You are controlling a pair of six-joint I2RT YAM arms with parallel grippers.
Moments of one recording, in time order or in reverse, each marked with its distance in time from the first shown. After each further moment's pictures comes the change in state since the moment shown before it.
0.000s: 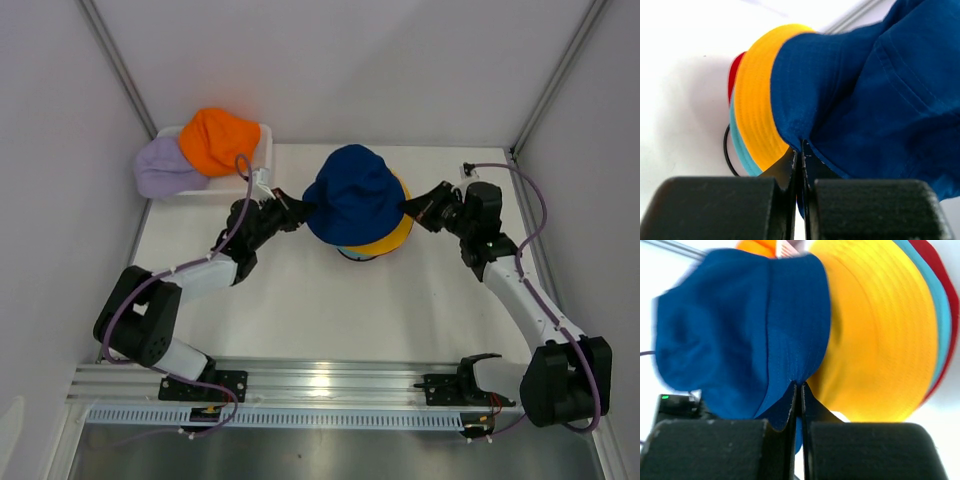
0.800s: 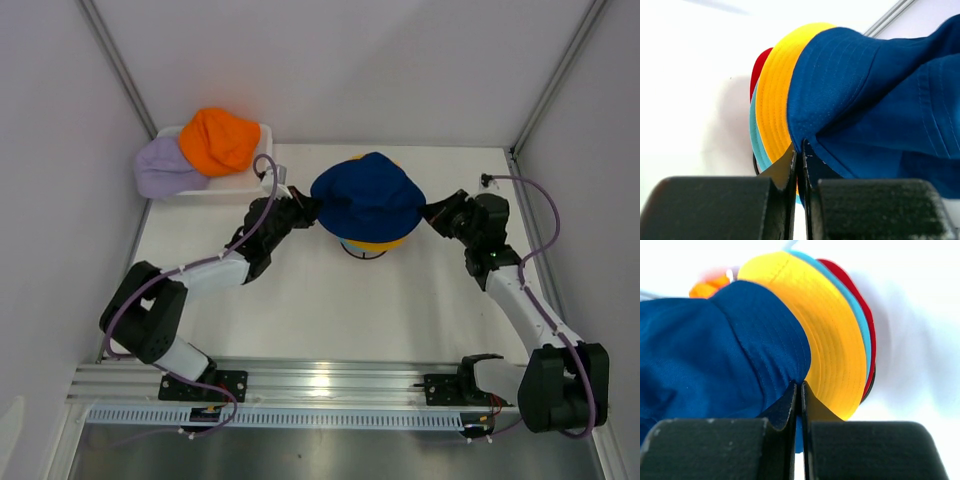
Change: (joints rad) left arm -0.119 0.030 0.058 -0.044 -0.246 0.198; right arm -0.056 -0.040 -0.129 0.052 0.192 -0.082
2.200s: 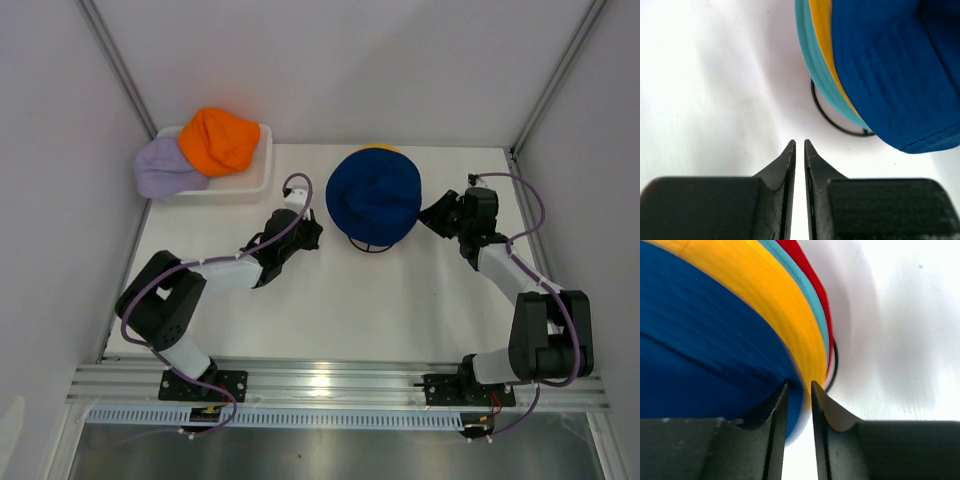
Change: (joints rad) left arm -0.070 0.105 0.003 -0.152 -0.085 0.261; right arm -0.060 0.259 0.059 0.023 -0.026 -0.140
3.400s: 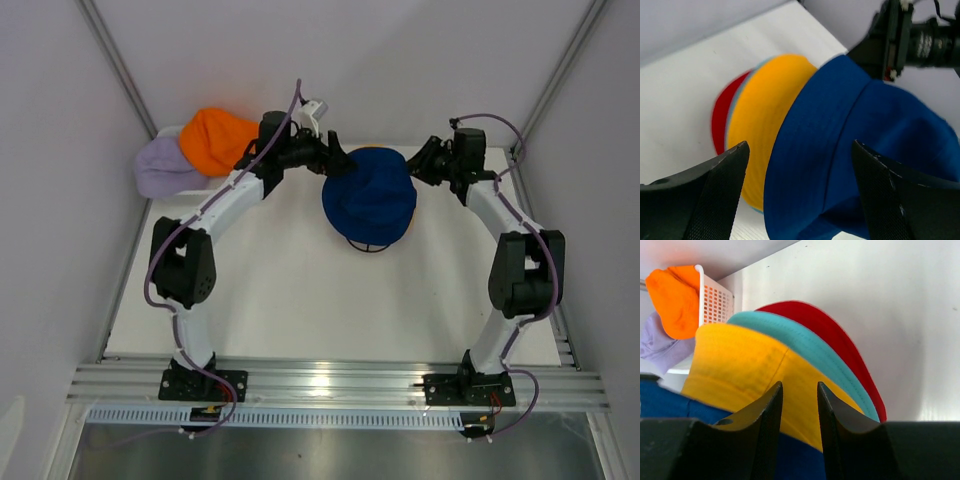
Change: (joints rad) left arm 0.207 0.304 0.920 -0.500 0.700 0.089; right arm 0.013 0.378 0.592 -0.203 -0.135 -0.077
